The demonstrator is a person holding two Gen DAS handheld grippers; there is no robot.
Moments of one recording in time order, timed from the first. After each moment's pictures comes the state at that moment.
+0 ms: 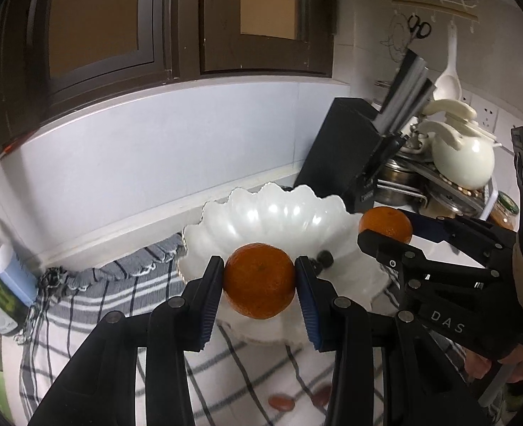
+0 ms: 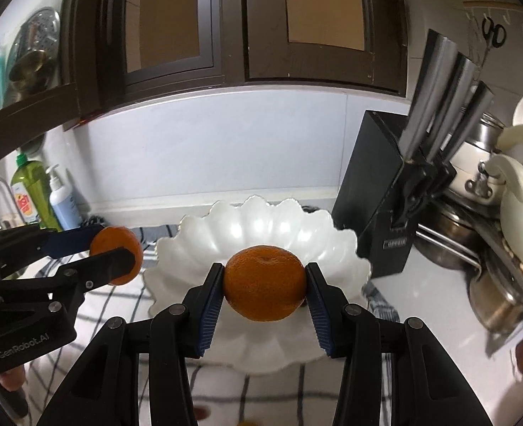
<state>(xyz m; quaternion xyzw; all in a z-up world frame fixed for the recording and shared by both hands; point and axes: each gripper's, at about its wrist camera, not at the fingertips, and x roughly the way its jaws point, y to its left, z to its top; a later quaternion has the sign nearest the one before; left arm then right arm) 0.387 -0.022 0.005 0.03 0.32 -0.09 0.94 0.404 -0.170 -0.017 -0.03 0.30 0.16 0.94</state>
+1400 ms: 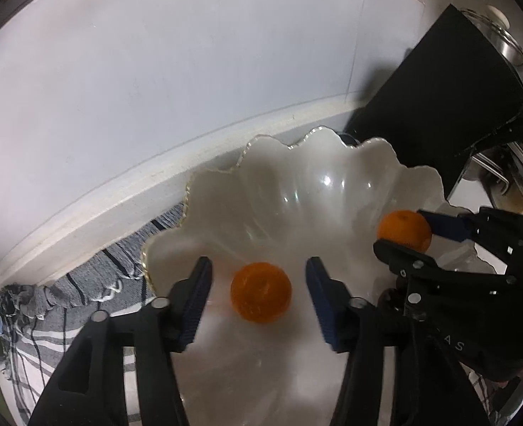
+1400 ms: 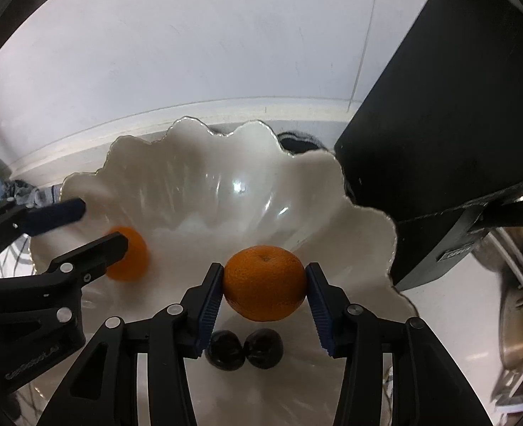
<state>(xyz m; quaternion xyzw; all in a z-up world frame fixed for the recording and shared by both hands) 0.552 -0.034 -0.086 0.04 0.47 -0.06 0.88 0.570 -0.153 -0.112 -0.07 0.49 0.13 0.86</state>
